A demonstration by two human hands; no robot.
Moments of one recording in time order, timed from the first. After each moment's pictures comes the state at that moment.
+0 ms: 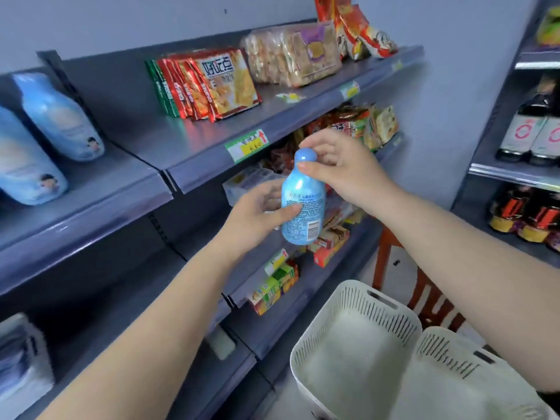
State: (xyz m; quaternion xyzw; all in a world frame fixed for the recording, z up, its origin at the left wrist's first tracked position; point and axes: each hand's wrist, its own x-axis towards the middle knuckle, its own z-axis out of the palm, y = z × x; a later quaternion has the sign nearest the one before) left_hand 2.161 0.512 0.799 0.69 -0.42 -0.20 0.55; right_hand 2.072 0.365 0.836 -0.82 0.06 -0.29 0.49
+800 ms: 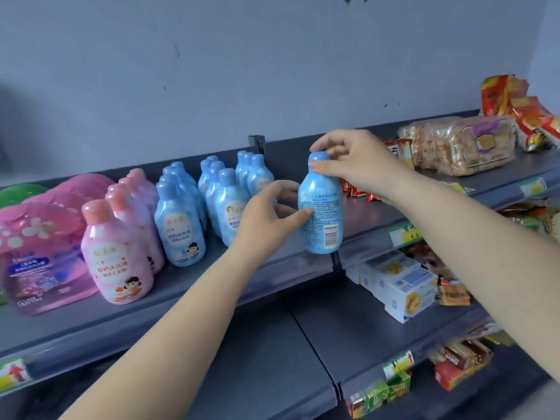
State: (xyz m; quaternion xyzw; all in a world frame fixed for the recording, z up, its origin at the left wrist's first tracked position) left_hand 2.256 0.665 0.907 0.78 -0.31 0.13 0.53; right_hand 2.239 0.496 0.965 -0.85 -0.14 -0.27 0.44
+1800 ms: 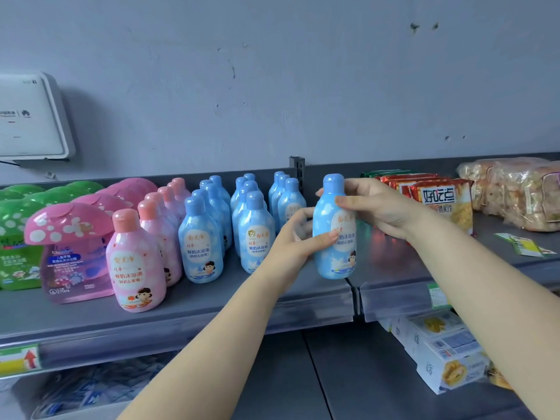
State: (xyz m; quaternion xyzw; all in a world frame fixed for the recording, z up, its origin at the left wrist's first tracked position) left_hand 2.305 0.642 0.889 0.60 -0.29 -0.01 0.74; right_hand 2.321 0.471 0.954 -0.72 -0.31 0.04 0.62
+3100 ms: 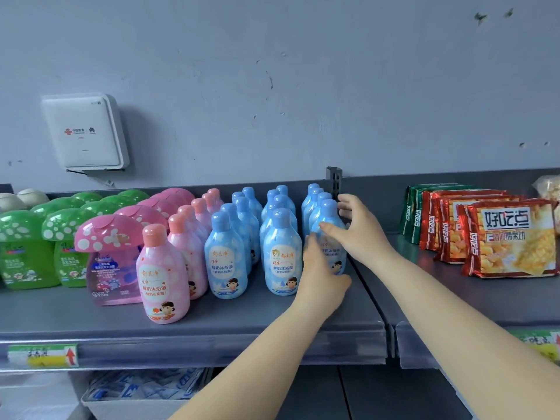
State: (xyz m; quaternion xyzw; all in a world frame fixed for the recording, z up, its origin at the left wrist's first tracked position) left_hand 2.325 0.625 0.872 0.83 -0.06 0.18 0.53; right_hand 2.384 0.534 0.918 -0.82 -0.19 -0.21 0.50
